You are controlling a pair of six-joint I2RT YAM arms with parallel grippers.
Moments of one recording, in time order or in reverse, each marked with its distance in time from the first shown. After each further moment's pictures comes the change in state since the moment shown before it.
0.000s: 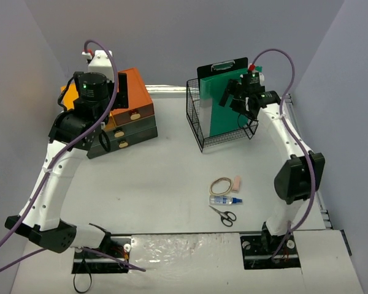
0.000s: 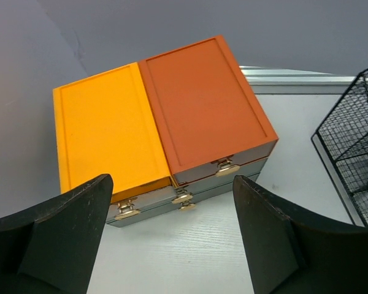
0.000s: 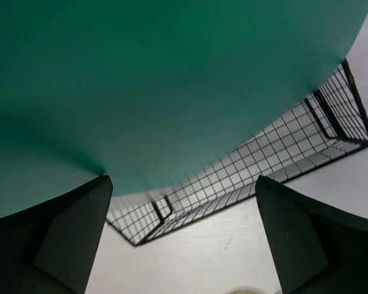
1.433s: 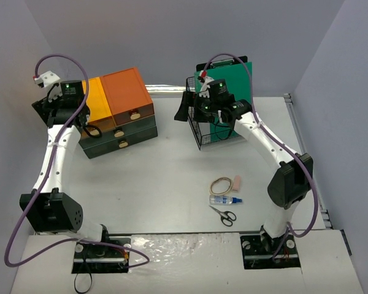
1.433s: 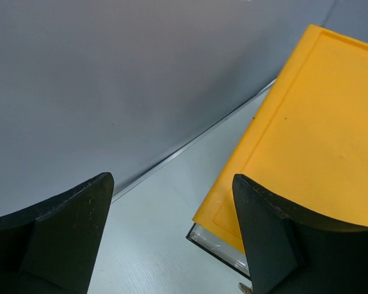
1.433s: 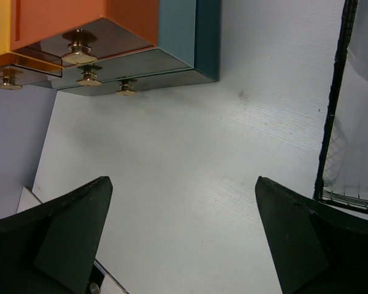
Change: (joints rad) left arm 0.420 0.125 -0.273 0.132 -0.340 -0.306; right arm 0.282 -0.068 -0.084 0.160 -0.358 -0.051
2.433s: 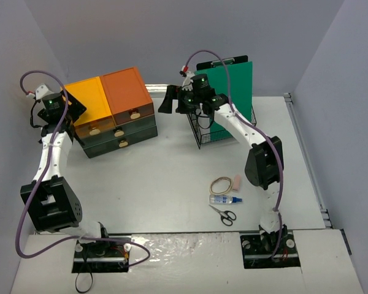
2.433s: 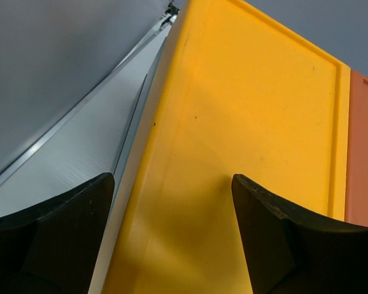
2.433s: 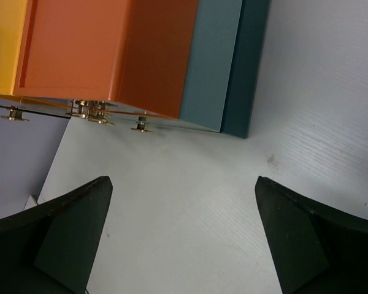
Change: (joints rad) left arm 0.235 0.028 -0.270 0.438 0.681 -0.166; right arm 0.007 0.337 0.280 0.138 -0.123 -0.011
